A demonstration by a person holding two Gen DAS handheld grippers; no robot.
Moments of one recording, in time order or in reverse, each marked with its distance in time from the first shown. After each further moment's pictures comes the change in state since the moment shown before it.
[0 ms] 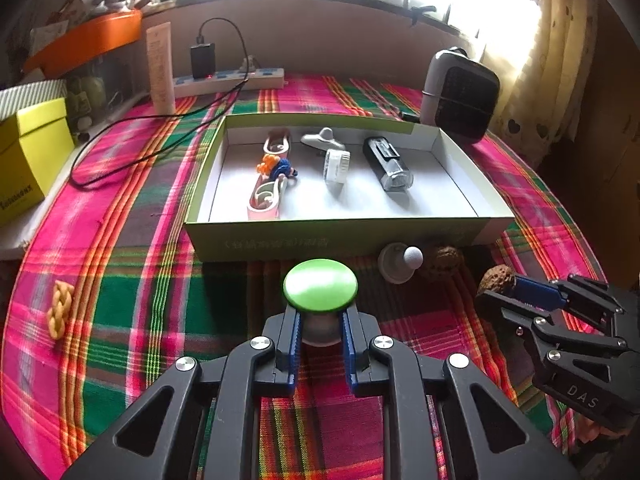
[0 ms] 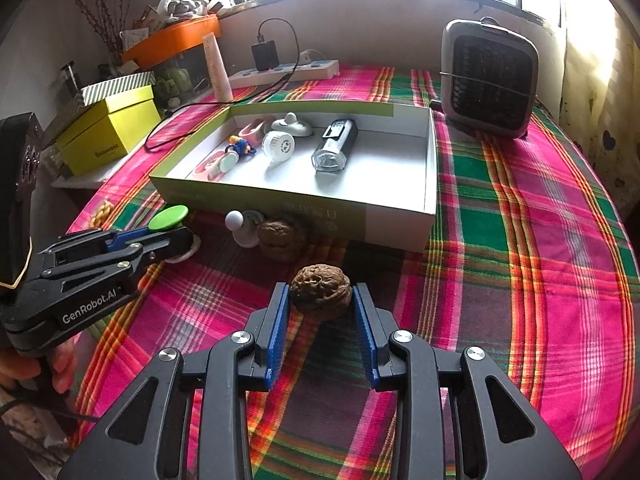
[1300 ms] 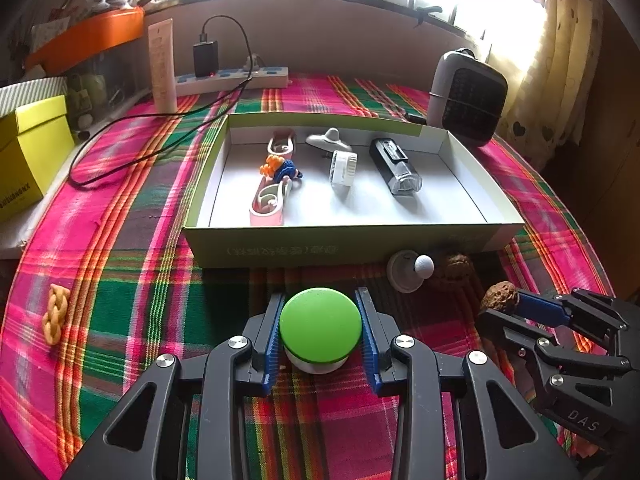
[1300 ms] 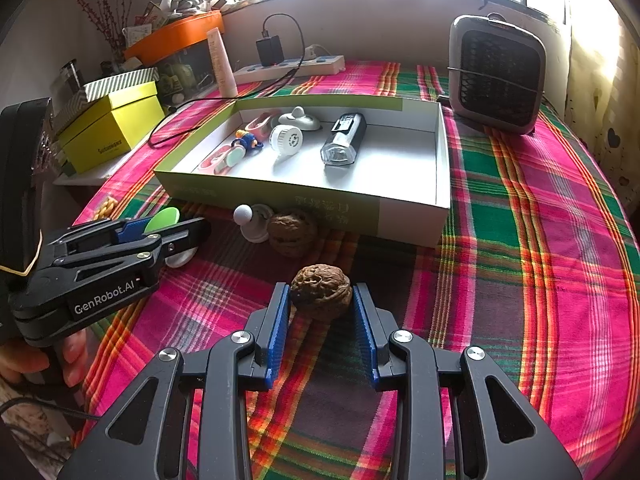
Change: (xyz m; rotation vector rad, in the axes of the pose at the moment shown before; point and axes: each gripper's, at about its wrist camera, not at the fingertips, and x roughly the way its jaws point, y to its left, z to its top) left arm 0.005 0.004 0.005 -0.017 -0.005 0.005; right arm 0.003 0.004 -0.002 0.000 0.015 0.013
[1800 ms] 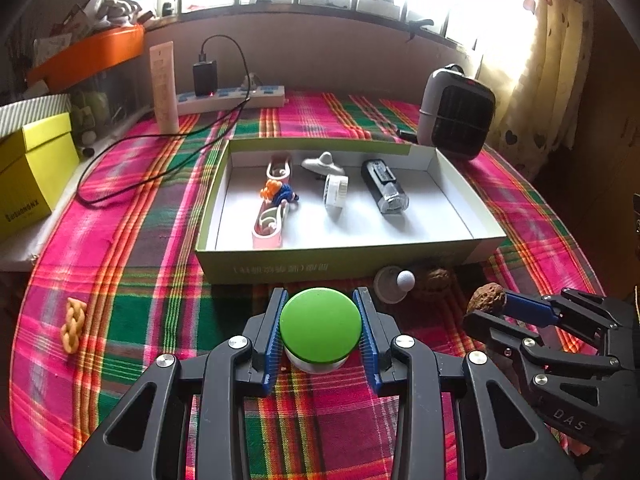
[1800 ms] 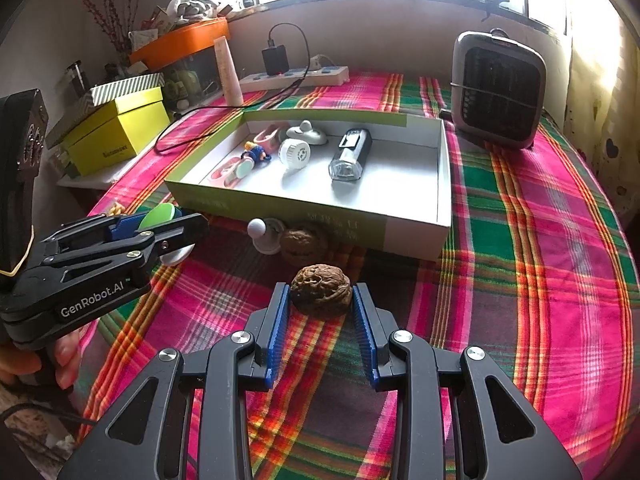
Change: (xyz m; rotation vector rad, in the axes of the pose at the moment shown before) left arm -0.021 -0.004 0.006 0.019 -0.044 -0.005; right arm -0.010 0.007 0.007 -0.014 -0.029 -0.004
